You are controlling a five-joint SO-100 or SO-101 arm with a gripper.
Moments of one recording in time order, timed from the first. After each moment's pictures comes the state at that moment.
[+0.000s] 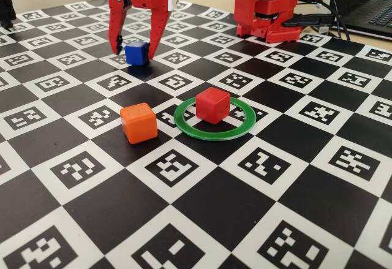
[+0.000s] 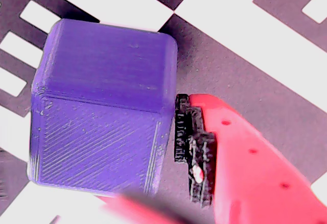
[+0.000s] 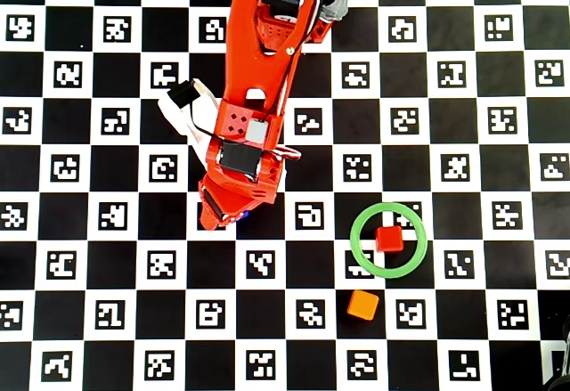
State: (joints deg) arm 17.0 81.5 107.8 54.8 37.9
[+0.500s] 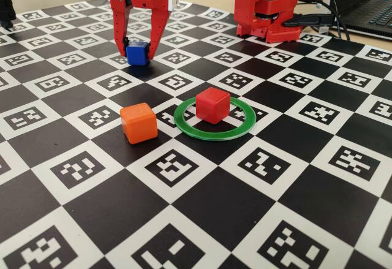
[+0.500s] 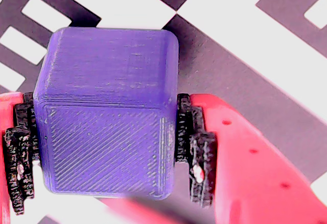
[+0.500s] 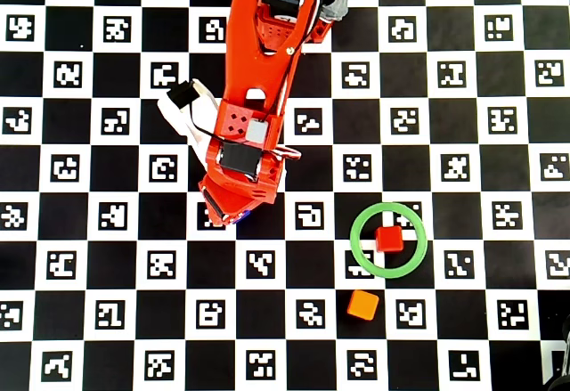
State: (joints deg) arm 17.0 81.5 107.8 55.7 34.5
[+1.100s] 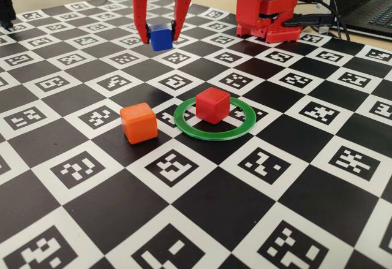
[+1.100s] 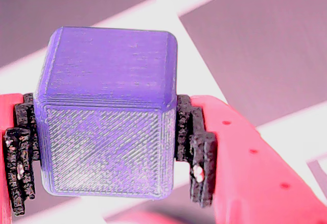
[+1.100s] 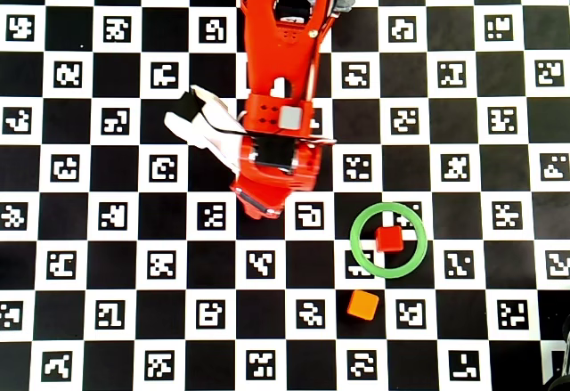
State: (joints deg) arm 2.8 87.4 96.9 77.3 23.3
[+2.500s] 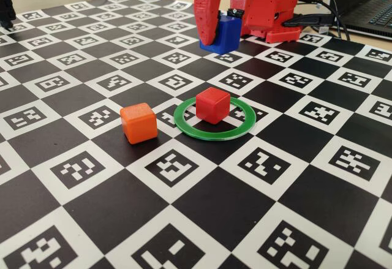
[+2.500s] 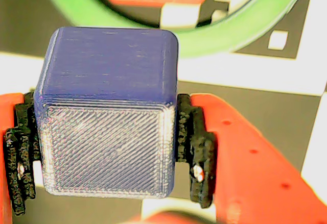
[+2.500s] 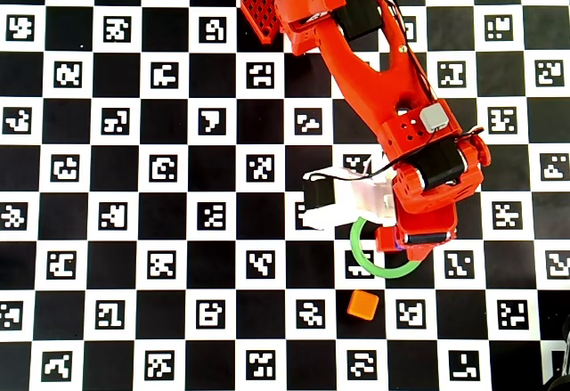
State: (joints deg) arm -21.9 66.6 60.9 84.6 18.0
